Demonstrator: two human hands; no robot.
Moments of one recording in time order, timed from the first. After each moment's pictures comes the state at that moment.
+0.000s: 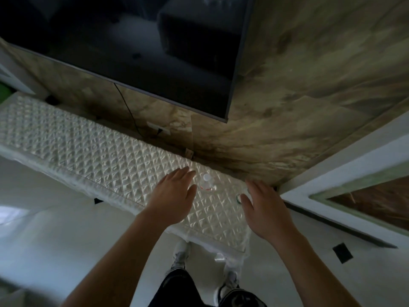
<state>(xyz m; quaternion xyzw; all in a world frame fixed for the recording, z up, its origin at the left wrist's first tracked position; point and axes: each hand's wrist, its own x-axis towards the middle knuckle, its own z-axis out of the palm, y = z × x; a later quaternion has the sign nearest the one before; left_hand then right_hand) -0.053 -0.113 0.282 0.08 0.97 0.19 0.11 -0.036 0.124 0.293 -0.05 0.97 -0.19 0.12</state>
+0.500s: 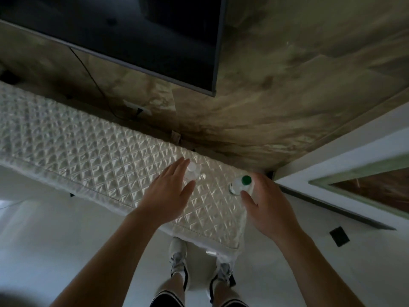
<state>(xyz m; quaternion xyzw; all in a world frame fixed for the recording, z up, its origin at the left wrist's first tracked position) -0.091 -0.078 0.161 0.07 0.95 0.26 0.16 -0.068 0.169 0.179 0.01 0.96 -0.25 0.15</state>
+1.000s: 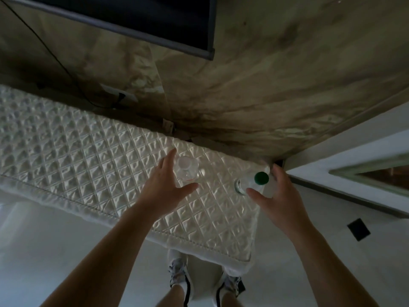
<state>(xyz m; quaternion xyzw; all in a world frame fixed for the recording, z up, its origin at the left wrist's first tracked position) -0.140 -0.078 0.009 -0.04 0.92 0.34 0.20 -0.102 0.196 0.022 0.17 0.91 -0.36 0.15</state>
